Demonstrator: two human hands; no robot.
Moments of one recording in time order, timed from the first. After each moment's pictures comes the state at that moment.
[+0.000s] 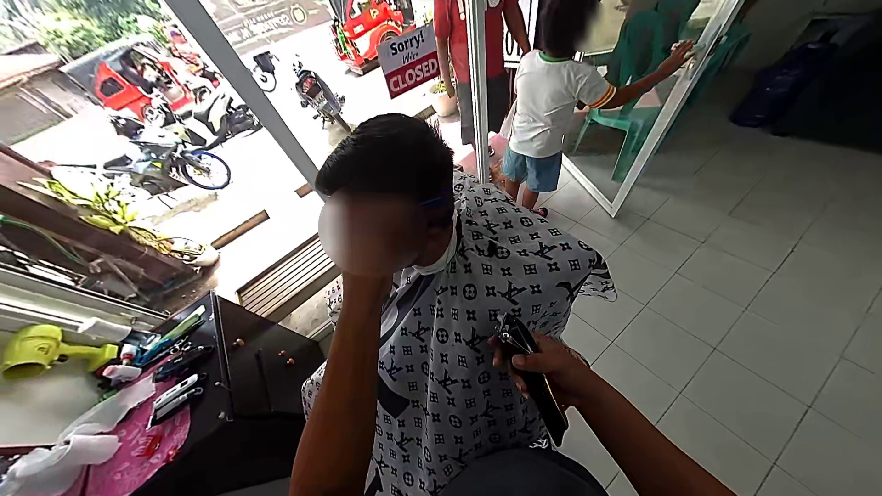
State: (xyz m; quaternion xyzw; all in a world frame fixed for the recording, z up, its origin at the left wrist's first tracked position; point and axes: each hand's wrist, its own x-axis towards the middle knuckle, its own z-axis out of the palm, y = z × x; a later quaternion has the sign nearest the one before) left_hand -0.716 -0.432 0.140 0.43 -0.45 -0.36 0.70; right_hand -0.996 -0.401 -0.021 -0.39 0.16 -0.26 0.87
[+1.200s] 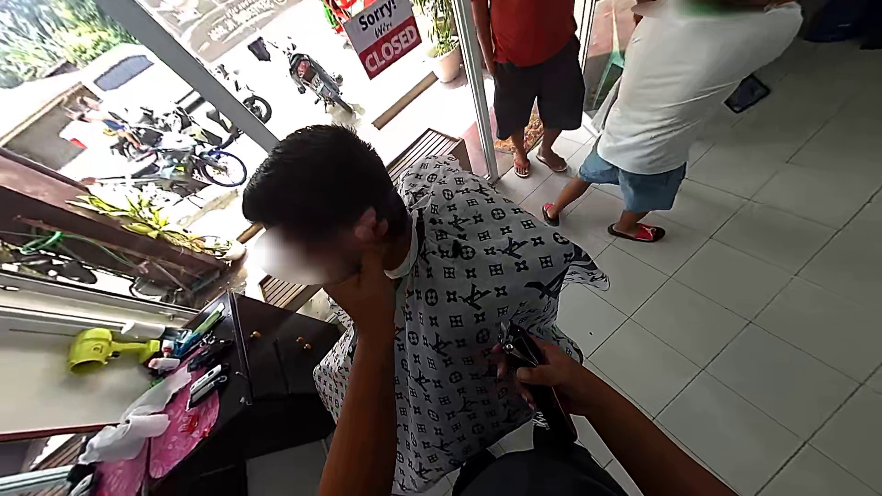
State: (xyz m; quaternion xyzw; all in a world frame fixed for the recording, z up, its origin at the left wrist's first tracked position) left_hand -0.804 -0.463 0.095 0.51 -0.54 -0.01 0.67; right_hand -1.070 -0.424 -0.050 -0.35 0.14 -0.25 0.89
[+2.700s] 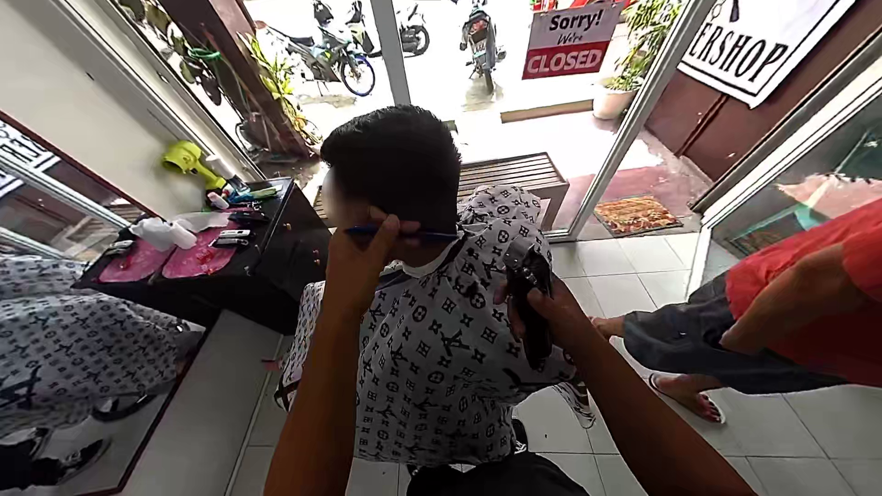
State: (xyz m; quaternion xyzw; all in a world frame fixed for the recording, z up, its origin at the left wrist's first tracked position) left_hand -0.832 -0.464 0.145 0.63 -0.34 -0.11 0.69; right_hand -1.023 -0.665 0.034 -0.59 -0.05 -0.19 0.78
